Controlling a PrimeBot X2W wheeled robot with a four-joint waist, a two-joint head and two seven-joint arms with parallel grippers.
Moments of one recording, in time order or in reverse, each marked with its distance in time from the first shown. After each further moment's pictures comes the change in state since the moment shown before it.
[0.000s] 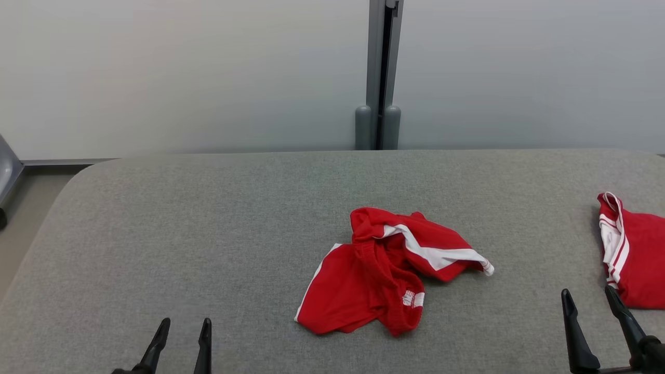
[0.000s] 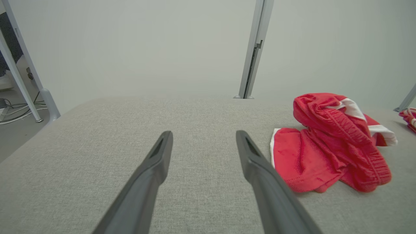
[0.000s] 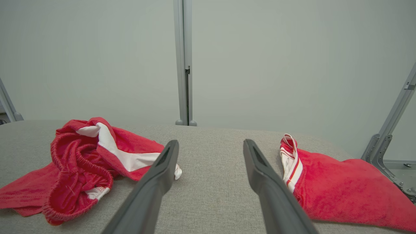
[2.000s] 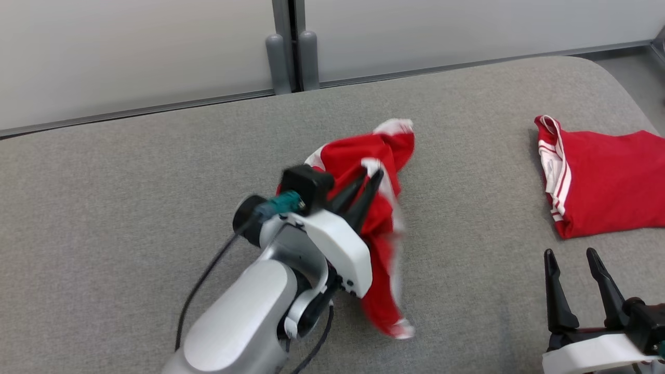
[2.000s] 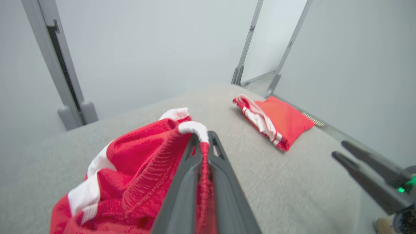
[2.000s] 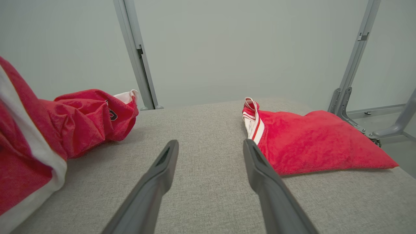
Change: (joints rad) left arm -0.668 -0.199 -0.402 0.144 -0.101 -0.062 0.423; right arm -0.130 0.028 0.058 0.043 0.090 0.000 0.000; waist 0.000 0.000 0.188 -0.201
